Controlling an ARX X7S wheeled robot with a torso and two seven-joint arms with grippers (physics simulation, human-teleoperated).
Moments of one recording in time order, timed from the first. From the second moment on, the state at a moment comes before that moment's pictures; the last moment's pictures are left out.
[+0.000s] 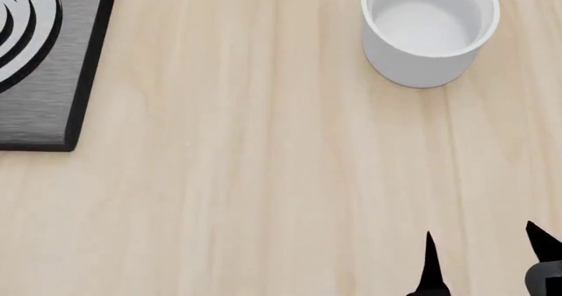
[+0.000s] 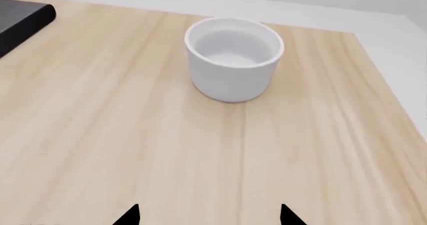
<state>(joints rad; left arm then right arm) -1.95 -1.16 0.95 -0.66 -1.93 -0.97 -1.01 0.03 0.76 0.30 -0.86 1.02 0.86 0.39</state>
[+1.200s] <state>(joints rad) -1.70 -1.33 0.88 -0.50 -2.04 -0.68 -1.11 0.04 0.76 0.25 -0.85 1.03 0.87 0.43</state>
